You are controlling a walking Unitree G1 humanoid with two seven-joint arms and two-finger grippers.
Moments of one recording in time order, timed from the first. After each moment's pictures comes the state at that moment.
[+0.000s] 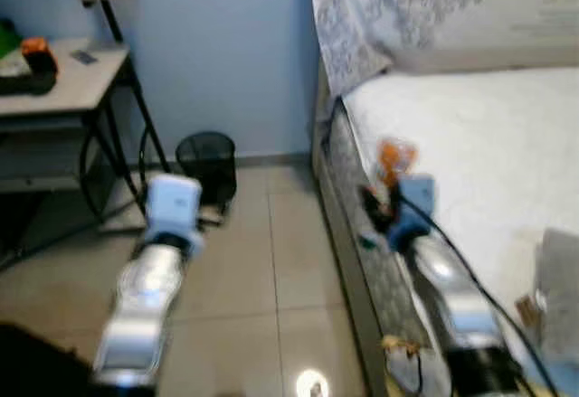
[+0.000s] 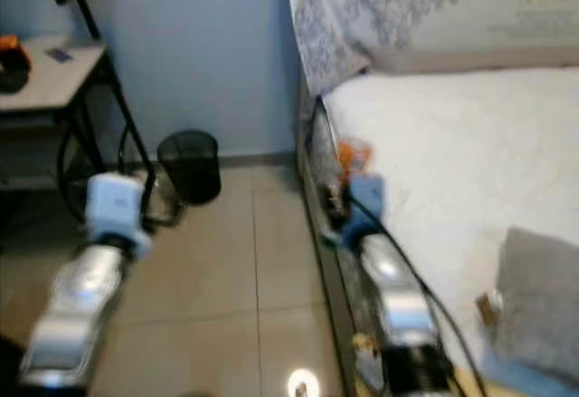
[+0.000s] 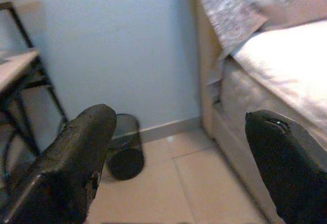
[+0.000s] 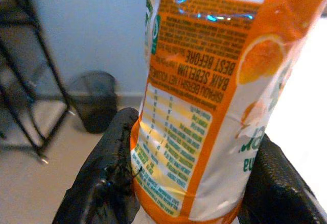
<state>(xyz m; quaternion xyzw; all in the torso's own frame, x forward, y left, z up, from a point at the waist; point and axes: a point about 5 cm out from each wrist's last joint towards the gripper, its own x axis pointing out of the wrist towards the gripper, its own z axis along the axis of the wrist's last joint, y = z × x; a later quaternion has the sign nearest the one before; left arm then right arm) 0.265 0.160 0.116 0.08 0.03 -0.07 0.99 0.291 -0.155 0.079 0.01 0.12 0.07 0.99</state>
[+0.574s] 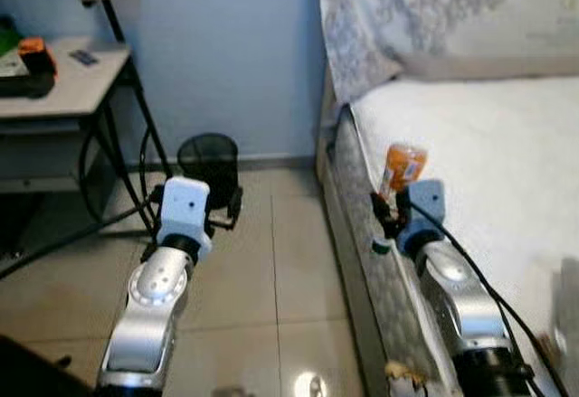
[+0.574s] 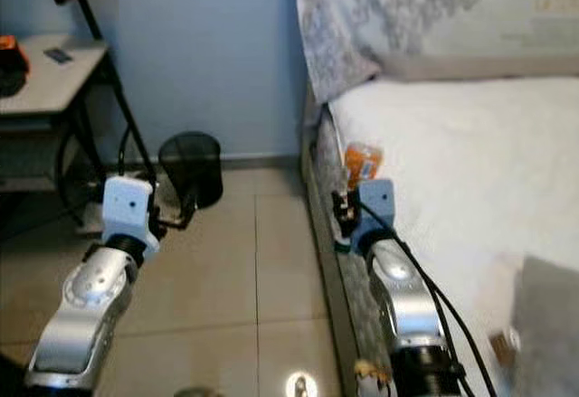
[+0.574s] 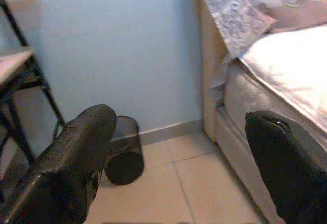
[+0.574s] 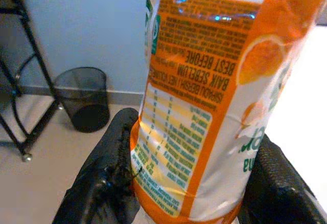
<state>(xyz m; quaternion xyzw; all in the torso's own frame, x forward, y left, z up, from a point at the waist) 0.265 0.159 0.117 0.08 0.03 -0.07 0.99 0.291 -0.154 0.080 -0.01 0.12 0.08 0.99</state>
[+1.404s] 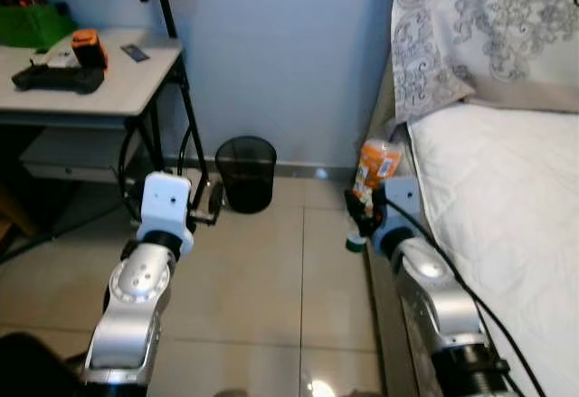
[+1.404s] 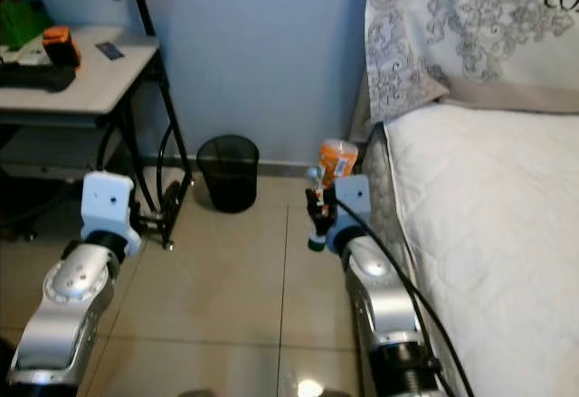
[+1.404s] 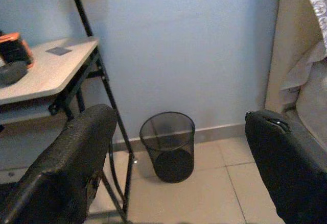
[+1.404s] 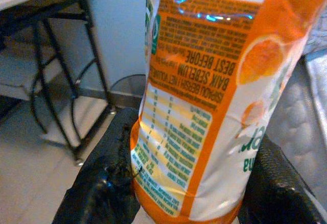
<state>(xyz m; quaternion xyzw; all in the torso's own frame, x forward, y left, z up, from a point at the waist) 0.267 0.175 0.121 0.09 0.03 -0.05 0.99 0.295 -0.131 0.084 0.02 0.11 0.11 0.99</state>
